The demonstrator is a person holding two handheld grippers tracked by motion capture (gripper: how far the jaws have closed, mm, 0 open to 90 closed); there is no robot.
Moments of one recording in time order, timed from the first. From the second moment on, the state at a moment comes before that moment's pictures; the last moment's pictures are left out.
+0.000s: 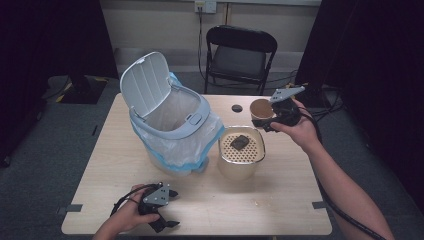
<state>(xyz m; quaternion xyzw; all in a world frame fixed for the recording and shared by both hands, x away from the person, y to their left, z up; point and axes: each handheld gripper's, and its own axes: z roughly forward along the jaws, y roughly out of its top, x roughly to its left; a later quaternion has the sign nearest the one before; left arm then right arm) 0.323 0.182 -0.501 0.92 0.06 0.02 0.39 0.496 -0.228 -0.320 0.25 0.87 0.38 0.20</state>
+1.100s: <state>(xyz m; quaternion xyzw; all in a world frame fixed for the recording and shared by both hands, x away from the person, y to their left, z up) 0.323 0.182 -0.501 0.92 0.06 0.02 0.39 0.488 -0.193 -0.271 0.19 0.89 0.39 0.15</state>
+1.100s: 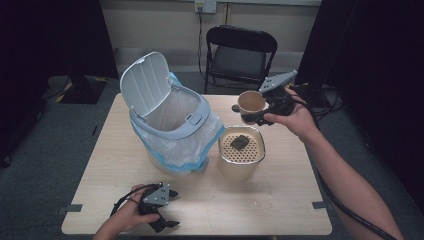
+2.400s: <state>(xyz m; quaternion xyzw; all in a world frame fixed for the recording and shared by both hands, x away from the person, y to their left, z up) 0.323 0.181 -0.501 0.92 0.07 0.02 0.39 0.491 -0.137 -0.210 0.14 0.90 0.40 0.13</state>
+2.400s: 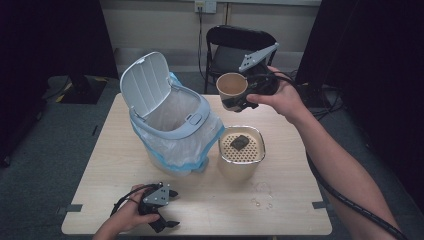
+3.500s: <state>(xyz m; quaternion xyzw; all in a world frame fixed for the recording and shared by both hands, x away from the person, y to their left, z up) 0.323 0.181 -0.501 0.92 0.07 0.02 0.39 0.495 -0.071 -0.197 0.09 0.90 0.41 0.10</state>
